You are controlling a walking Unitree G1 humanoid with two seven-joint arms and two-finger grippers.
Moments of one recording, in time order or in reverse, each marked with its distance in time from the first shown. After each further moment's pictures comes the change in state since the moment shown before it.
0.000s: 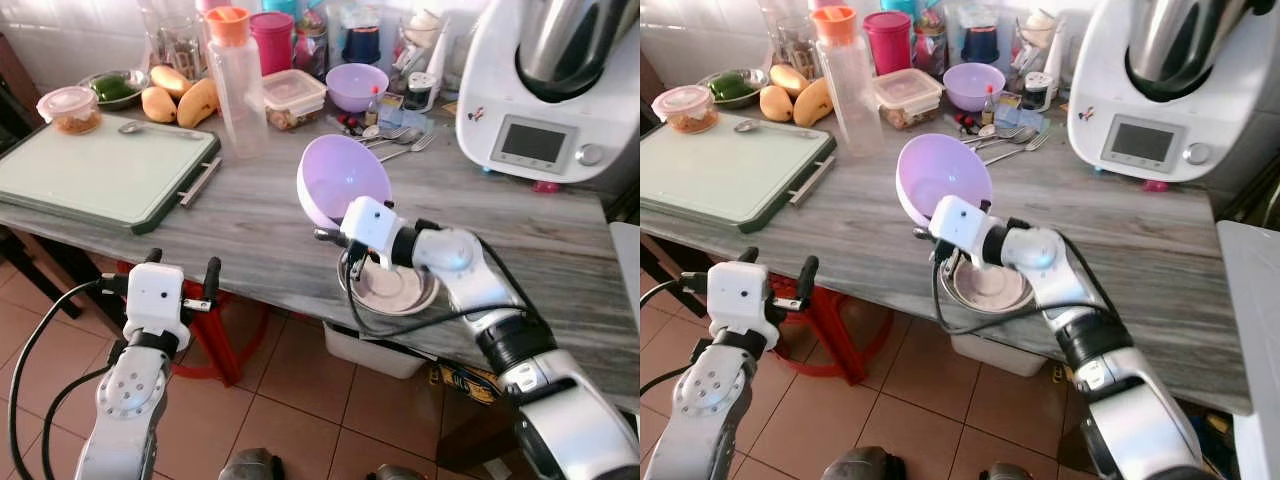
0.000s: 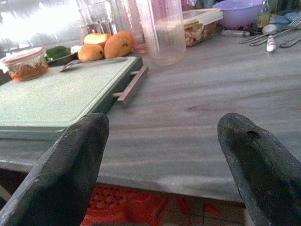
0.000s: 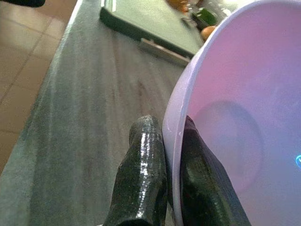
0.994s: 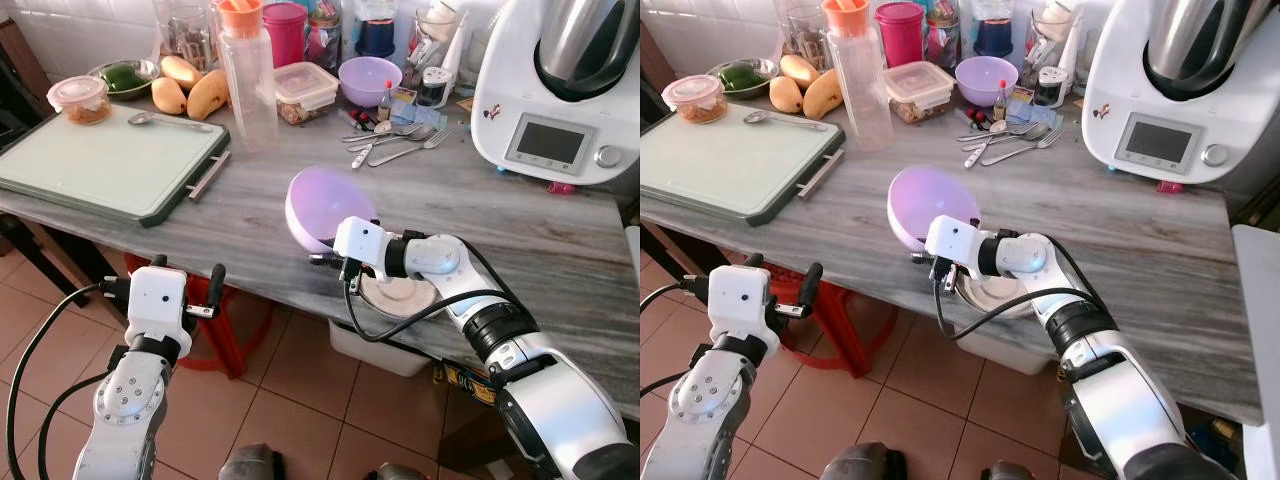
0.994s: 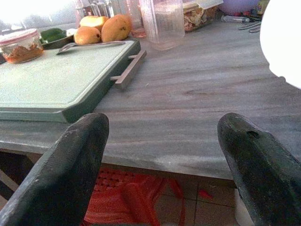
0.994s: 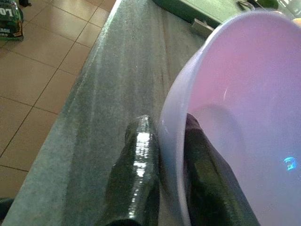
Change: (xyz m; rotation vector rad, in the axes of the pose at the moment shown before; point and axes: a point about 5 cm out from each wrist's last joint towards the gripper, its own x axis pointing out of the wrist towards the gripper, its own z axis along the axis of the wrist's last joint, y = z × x) left arm -0.006 -0.004 0.003 -0.022 0.040 -0.031; right arm 0.011 0.011 -0.021 -0.008 0.035 0.137
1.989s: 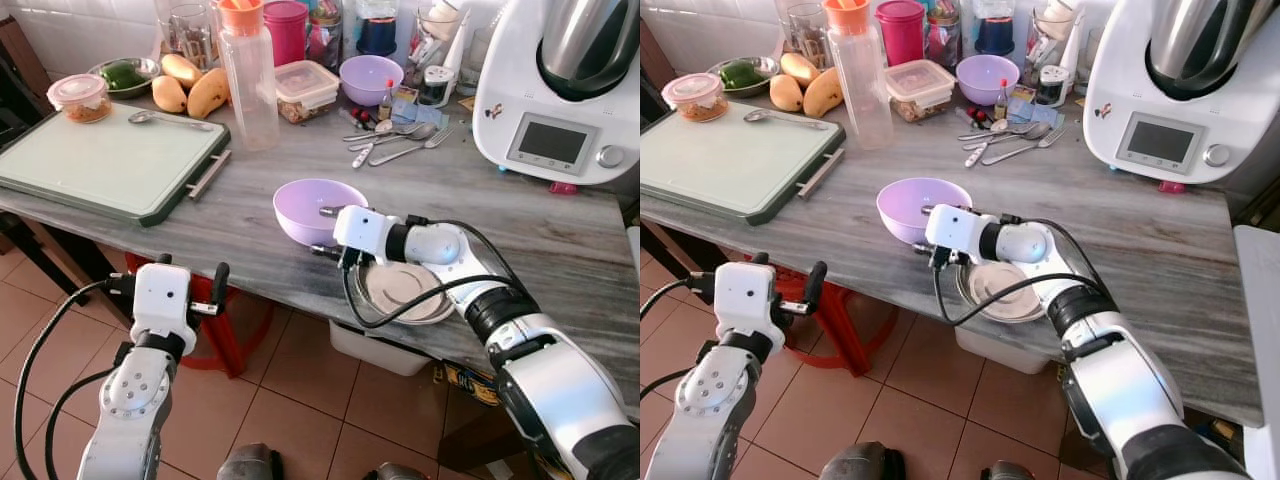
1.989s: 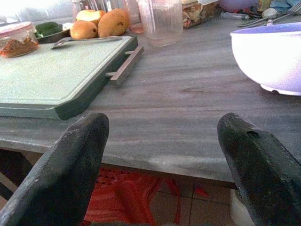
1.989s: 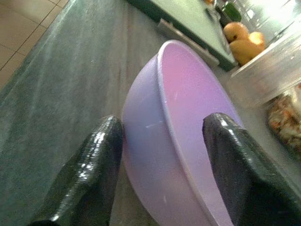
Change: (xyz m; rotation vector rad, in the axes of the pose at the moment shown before) left arm 0.006 -0.004 0.000 -0.018 0.011 -0.007; right arm -0.001 -0.021 0.010 -0.154 0.014 -0.120
